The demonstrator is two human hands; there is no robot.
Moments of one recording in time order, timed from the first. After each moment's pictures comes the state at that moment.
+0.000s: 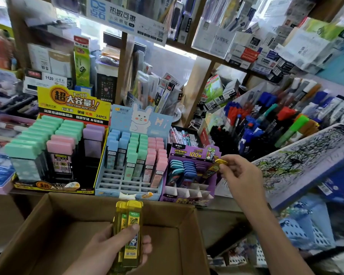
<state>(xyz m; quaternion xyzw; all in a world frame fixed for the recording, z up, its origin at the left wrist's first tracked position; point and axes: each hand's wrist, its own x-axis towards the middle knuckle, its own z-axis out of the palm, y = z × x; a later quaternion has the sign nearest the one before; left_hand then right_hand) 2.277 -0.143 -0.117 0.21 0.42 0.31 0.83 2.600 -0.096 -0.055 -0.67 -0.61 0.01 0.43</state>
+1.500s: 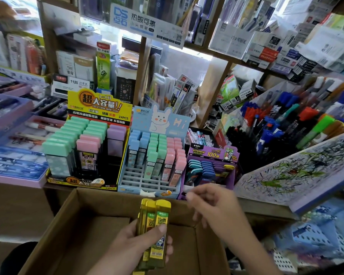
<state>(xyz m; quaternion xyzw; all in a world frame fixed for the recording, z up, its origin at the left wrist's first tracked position) 2.279 -0.149 -0.117 0.30 0.43 0.34 0.78 2.491 -0.139 -0.072 -0.65 -0.58 0.32 0.37</state>
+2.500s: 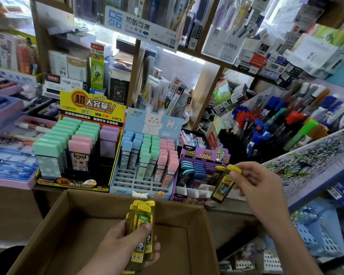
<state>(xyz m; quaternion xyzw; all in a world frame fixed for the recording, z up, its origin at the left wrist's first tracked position) 2.276 -0.146 -0.129 0.25 0.47 0.34 0.78 2.570 -0.136 -0.028 -0.65 -0.58 0.13 0.47</state>
